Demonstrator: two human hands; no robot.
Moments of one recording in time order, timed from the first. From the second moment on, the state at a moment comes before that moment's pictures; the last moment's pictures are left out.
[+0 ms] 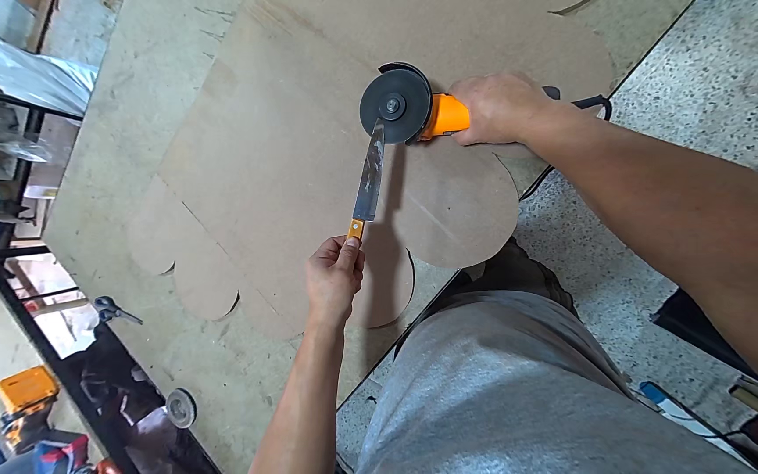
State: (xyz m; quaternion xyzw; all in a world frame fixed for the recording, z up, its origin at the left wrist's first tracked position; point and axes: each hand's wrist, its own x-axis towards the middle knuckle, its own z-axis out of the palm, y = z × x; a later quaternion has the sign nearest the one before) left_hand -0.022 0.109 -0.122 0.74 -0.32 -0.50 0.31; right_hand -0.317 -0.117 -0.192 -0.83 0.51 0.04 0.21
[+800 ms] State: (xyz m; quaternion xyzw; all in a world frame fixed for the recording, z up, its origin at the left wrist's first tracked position) left_hand -0.017 0.115 -0.099 0.74 -0.28 -0.54 0.28; right_hand -0.318 -0.117 -0.193 -0.83 0.51 0.04 0.21
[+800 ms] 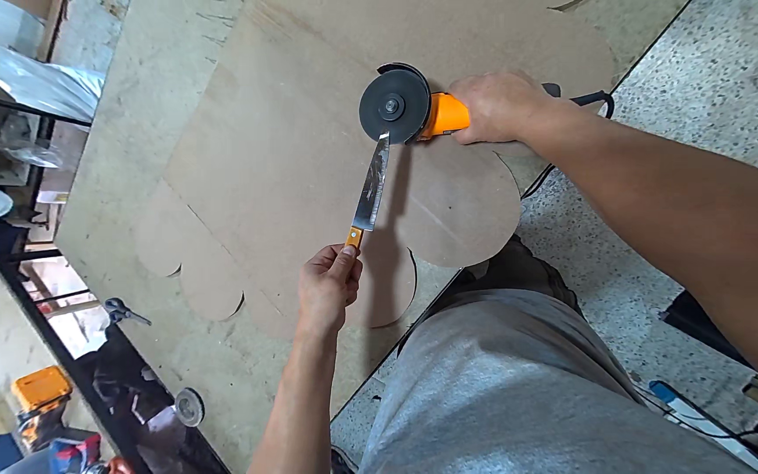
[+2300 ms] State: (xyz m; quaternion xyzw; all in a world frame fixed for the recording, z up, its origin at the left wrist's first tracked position) left_hand -0.052 0.006 -0.174 0.70 -0.32 -0.47 0.43; right_hand -0.316 -0.119 -0.191 -0.83 0.51 0.06 0.21
